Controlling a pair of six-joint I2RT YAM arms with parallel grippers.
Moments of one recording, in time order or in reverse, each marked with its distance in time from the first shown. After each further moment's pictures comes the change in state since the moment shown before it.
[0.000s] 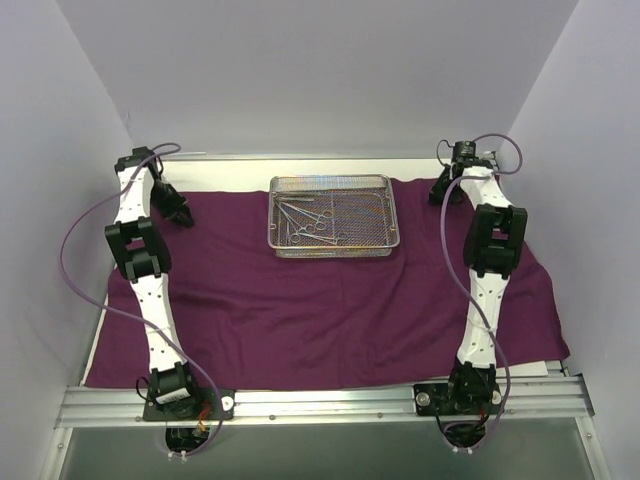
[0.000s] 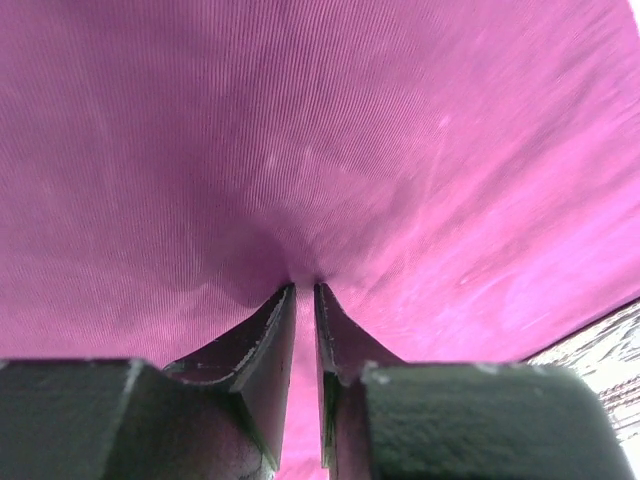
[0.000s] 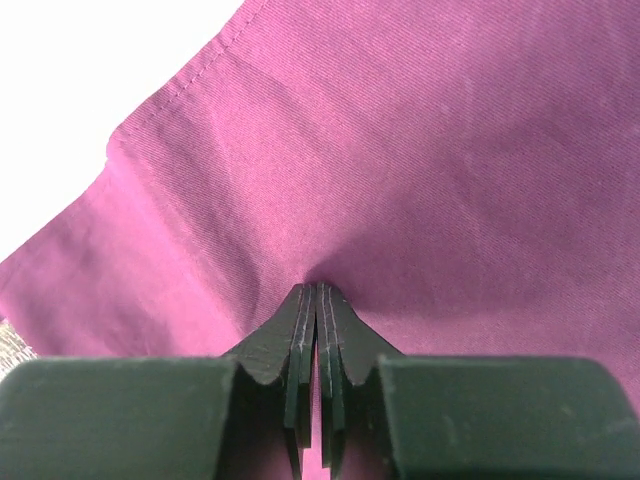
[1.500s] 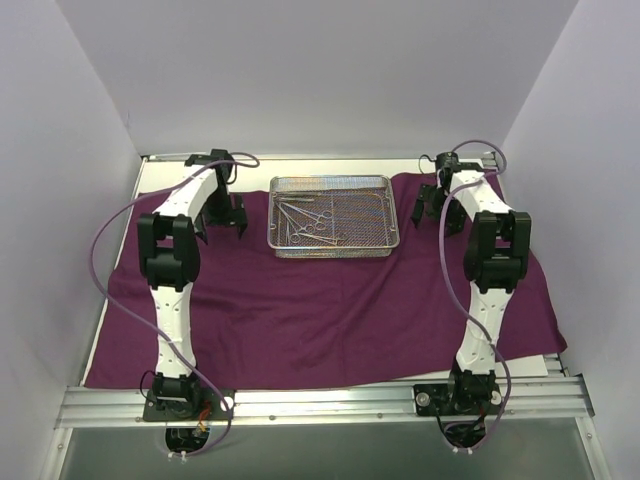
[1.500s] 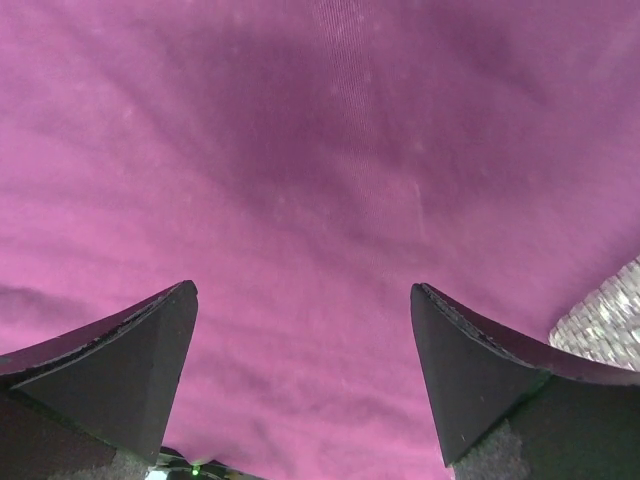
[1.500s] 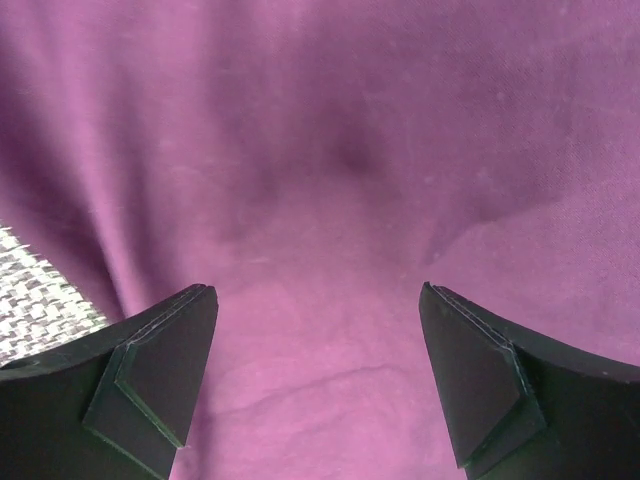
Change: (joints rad) left arm -0.380 -0.380 -0.475 0.060 -0.381 0.095; right arm 0.105 -0.266 -0.259 -0.244 0.168 -0.183
